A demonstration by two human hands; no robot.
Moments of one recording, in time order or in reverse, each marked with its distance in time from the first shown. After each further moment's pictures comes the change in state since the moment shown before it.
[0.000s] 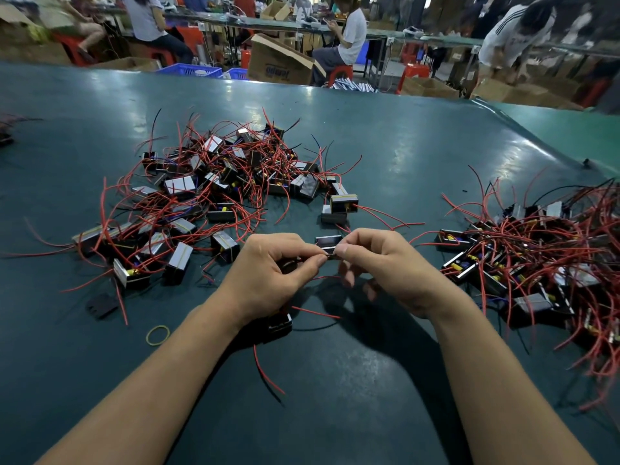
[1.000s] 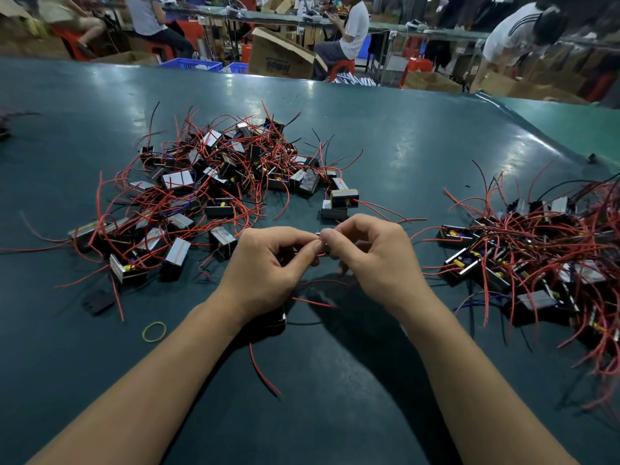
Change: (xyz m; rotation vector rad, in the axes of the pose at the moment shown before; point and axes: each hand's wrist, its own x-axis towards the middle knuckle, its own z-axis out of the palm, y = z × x) left_hand -0.001 0.003 0.005 -0.016 0.121 -0.036; right_hand 0.004 0.003 0.019 -0.251 0.323 -0.243
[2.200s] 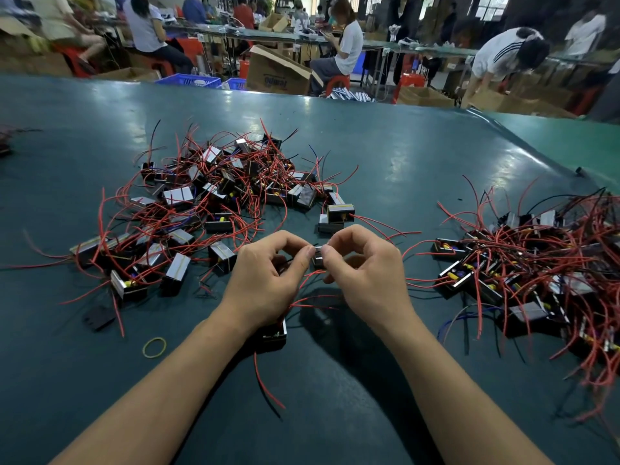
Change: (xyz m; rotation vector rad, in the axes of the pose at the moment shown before) left_hand 0.003 -0.003 0.004 0.016 0.070 -0.150; right_hand -0.004 -0.002 0.014 0.072 0.166 -0.050
